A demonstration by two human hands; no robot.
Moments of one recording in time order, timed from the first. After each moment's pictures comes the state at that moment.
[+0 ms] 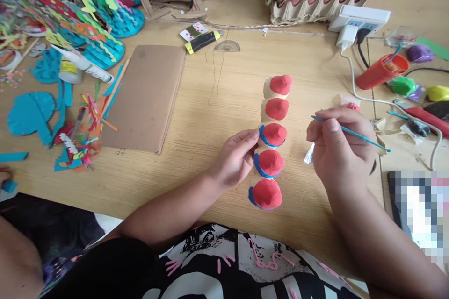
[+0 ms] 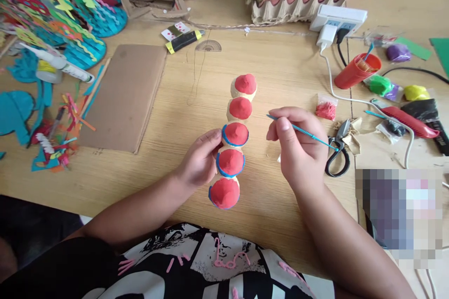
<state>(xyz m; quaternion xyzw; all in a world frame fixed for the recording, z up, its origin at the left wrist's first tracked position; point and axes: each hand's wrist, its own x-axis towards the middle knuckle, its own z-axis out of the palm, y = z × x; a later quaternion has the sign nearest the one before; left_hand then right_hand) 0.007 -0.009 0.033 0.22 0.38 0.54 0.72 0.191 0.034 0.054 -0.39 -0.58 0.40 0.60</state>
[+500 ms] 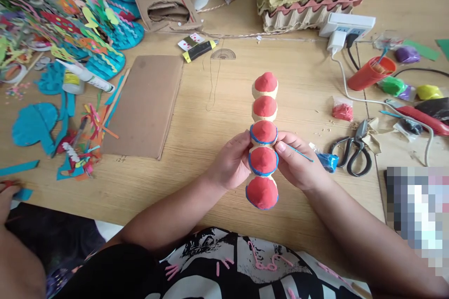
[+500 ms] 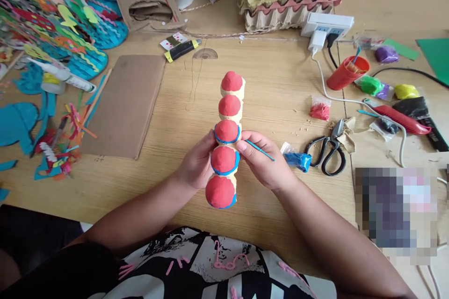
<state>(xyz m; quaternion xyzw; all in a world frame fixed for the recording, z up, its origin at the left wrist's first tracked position) 0.007 -0.007 0.030 0.20 0.30 0.51 0.78 0.169 0.019 0.027 -0.29 -0.43 0.74 0.42</state>
